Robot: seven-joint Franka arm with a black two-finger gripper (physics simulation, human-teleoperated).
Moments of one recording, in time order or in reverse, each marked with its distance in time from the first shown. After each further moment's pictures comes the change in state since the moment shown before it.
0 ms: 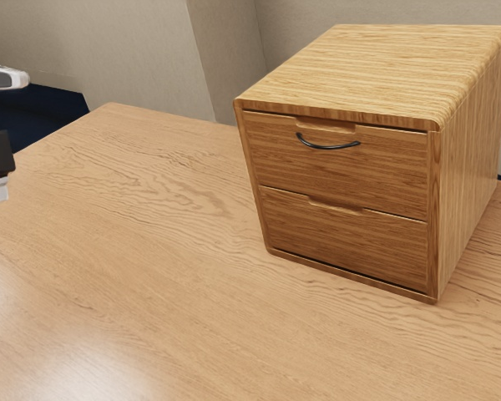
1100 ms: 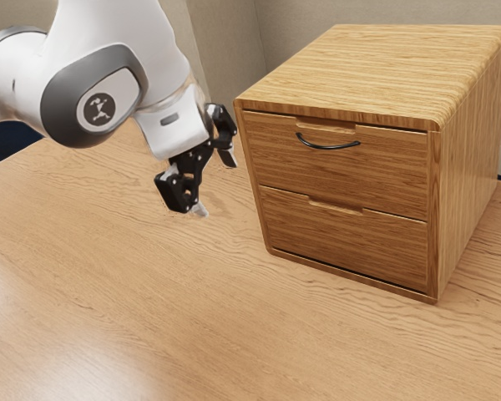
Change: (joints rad) arm -0.617 -0.274 -0.067 -0.570 0.017 0.919 0.841
